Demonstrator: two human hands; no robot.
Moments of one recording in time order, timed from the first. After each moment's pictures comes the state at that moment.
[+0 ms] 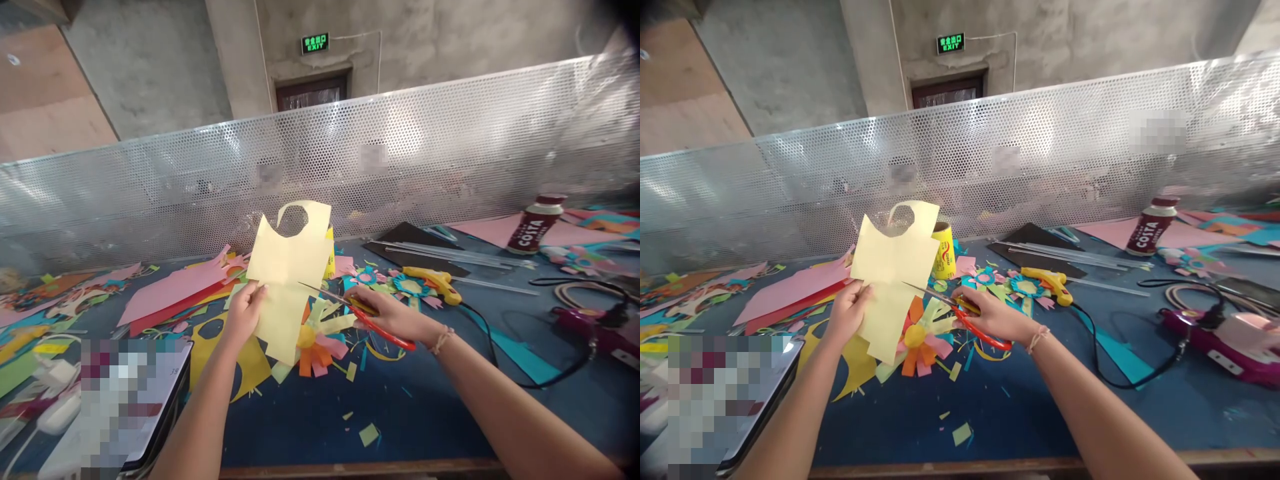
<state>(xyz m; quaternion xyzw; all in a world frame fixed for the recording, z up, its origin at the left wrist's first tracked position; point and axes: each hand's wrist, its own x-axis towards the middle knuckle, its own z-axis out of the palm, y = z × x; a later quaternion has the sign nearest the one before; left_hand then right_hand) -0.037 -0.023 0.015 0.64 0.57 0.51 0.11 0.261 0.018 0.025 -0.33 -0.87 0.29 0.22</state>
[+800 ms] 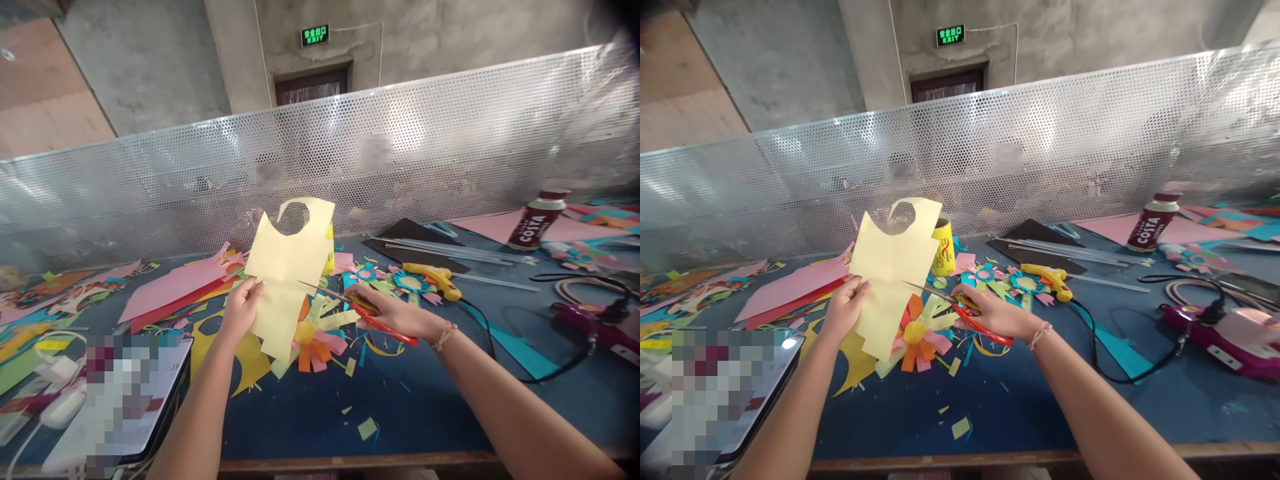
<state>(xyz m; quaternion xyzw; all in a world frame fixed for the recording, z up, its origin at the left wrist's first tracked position) -0.042 -0.023 0.018 0.63 0.57 0.51 0.13 0.267 0.018 0.026 -0.33 -0.87 0.30 0.19</state>
